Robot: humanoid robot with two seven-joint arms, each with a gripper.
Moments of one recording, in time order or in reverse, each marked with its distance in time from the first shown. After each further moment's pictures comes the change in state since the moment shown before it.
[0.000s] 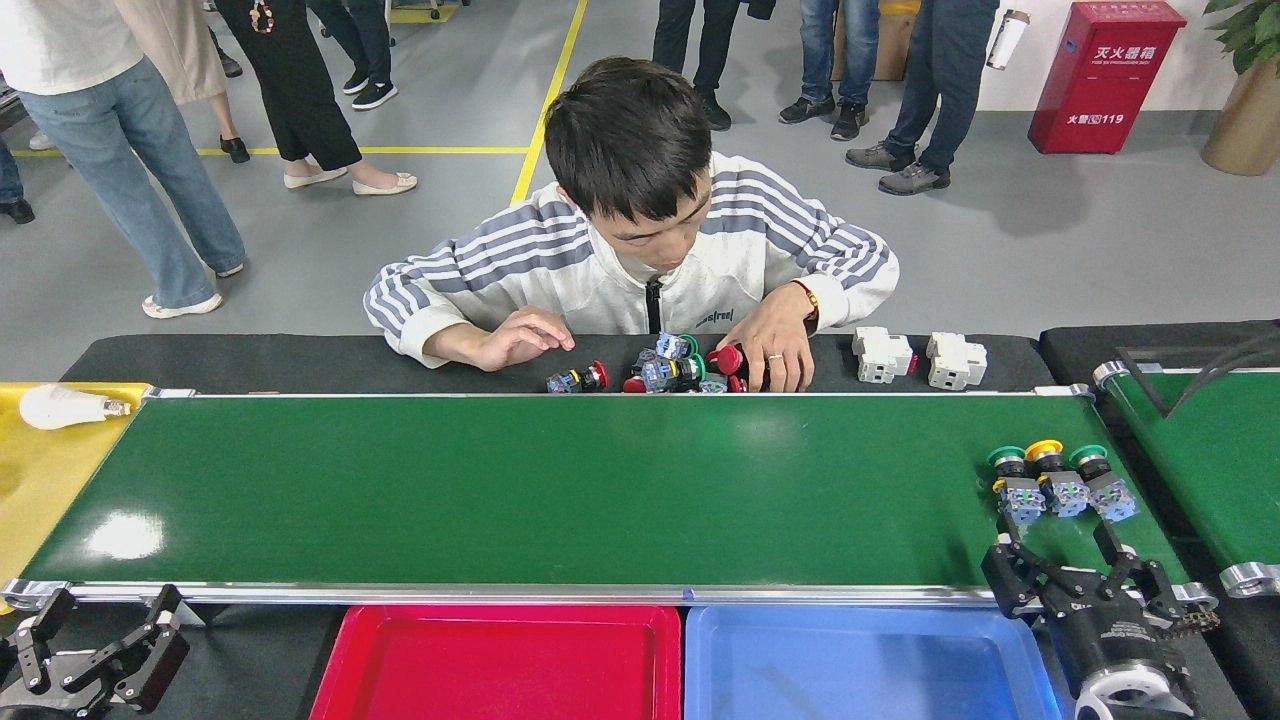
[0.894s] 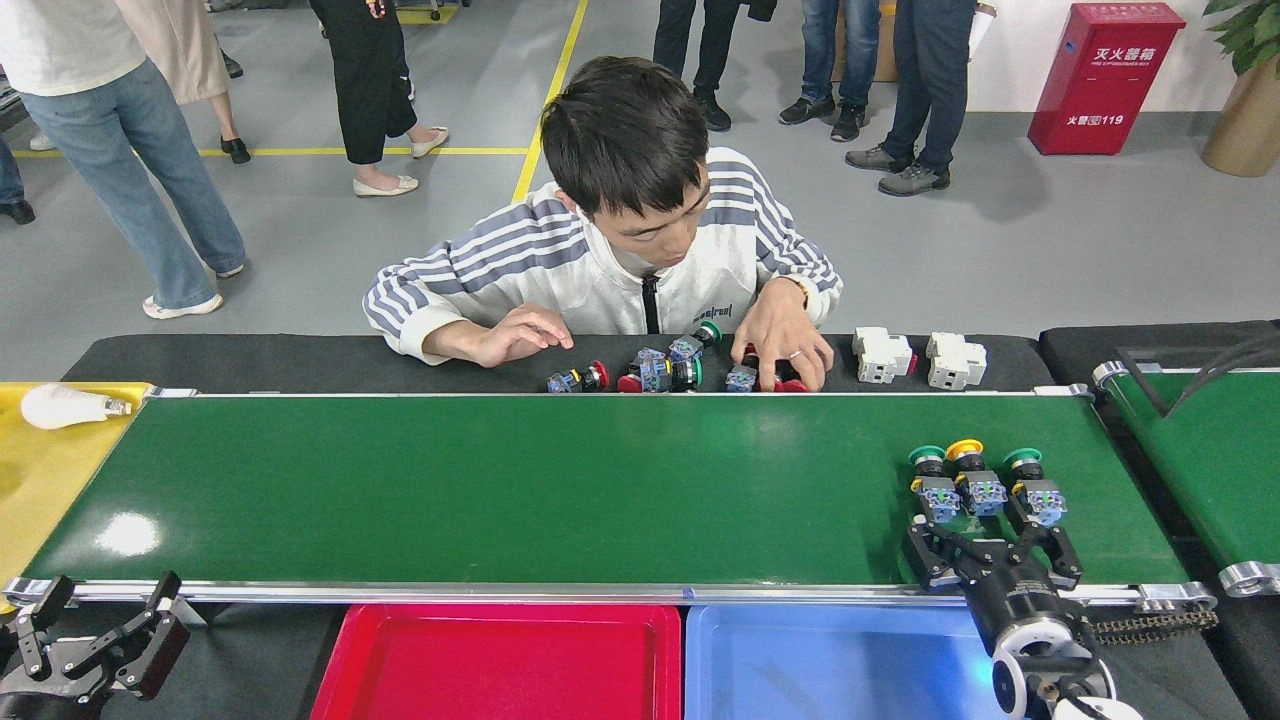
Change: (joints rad) left arm -0.019 0.000 -0.002 0.001 -0.002 -0.003 0.000; right arm -0.150 -0.022 0.233 0.170 0.000 0.106 0.002
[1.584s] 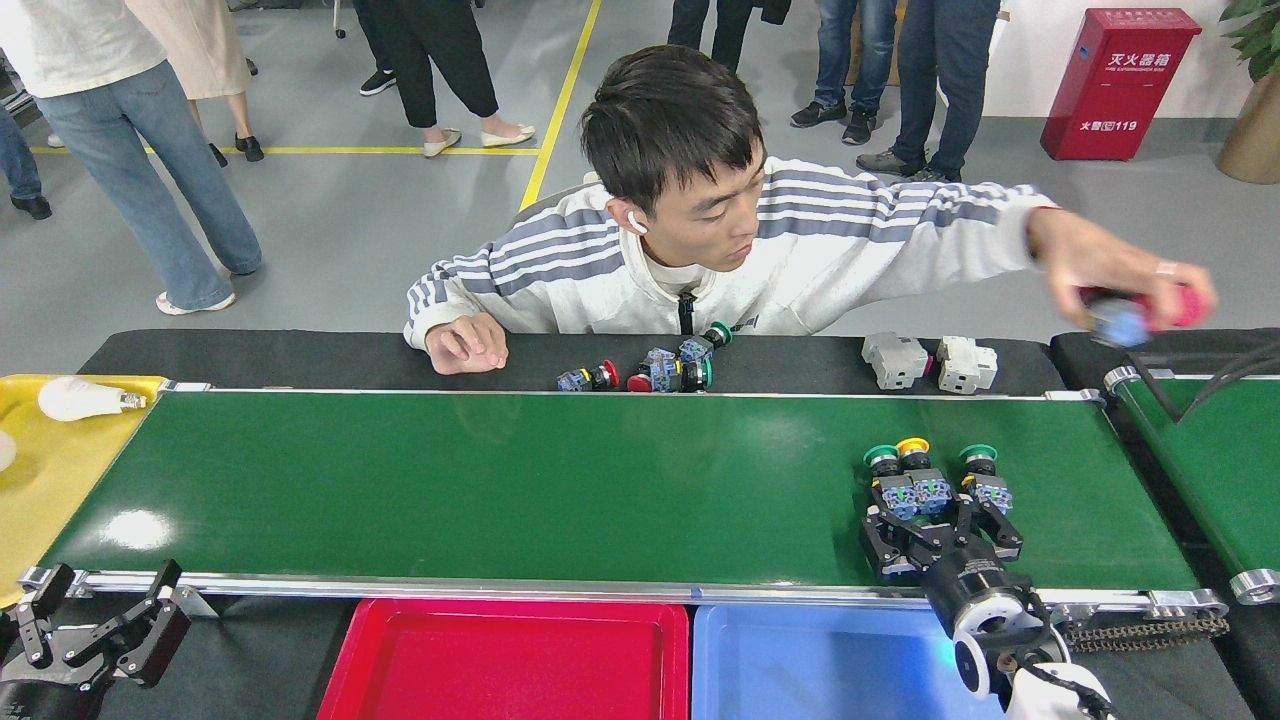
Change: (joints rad) left arm -0.021 0.000 -0.002 0.001 -0.003 0.002 0.000; right arm -0.053 -0.026 0.101 0.065 -0.013 -0.020 -0.002
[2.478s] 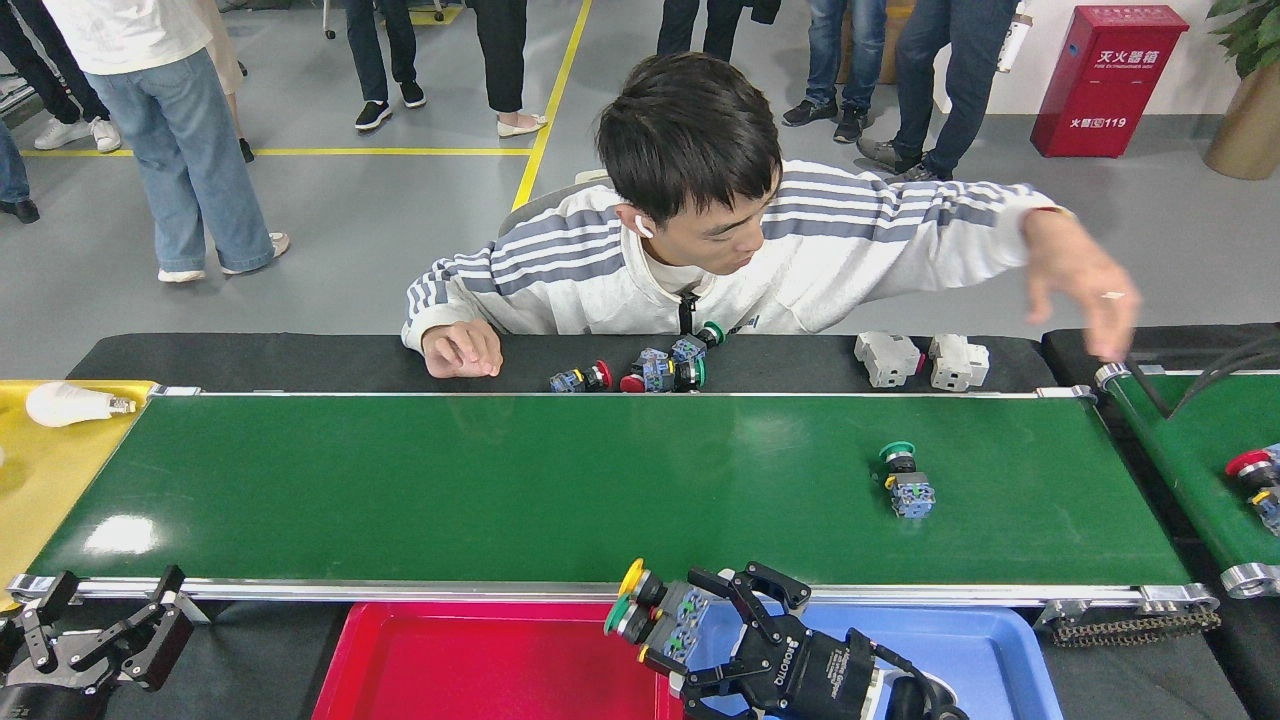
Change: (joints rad) left arm -0.006 -0.001 -0.014 0.023 0.000 0.011 0.000; right arm 0.122 0.030 0.231 -0.238 -0.035 -0.680 -0.135
